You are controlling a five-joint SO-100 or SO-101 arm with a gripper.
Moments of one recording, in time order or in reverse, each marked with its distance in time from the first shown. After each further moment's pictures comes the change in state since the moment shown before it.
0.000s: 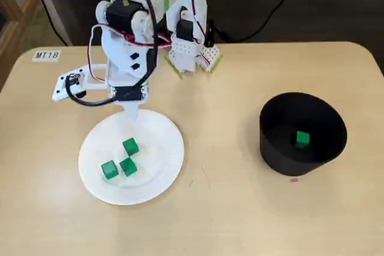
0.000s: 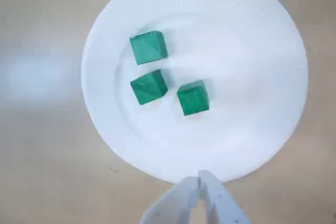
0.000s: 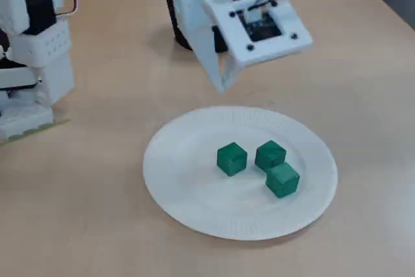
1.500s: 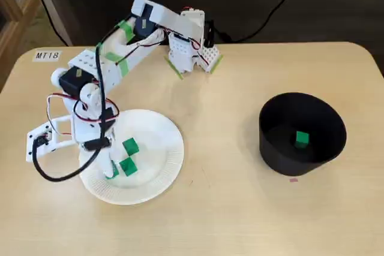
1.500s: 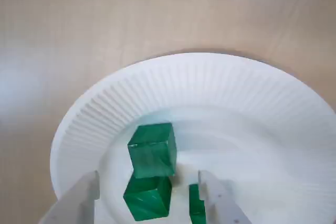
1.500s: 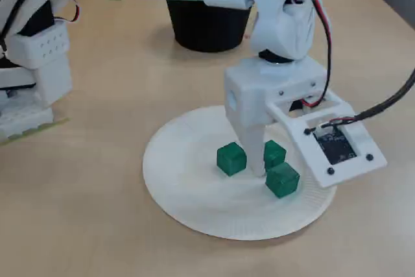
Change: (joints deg) arm 5.5 -38.1 -36.5 1.7 -8.7
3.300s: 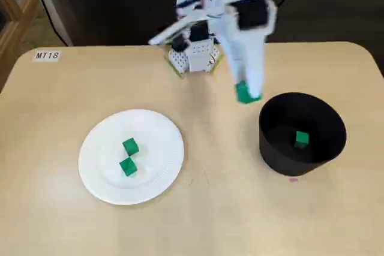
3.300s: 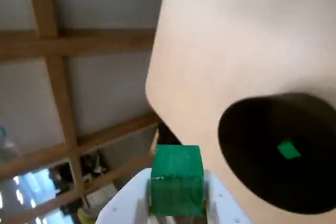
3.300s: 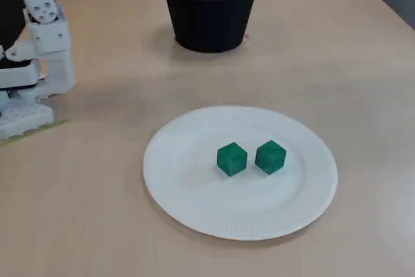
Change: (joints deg) arm -56.4 66.3 37.9 -16.5 49.0
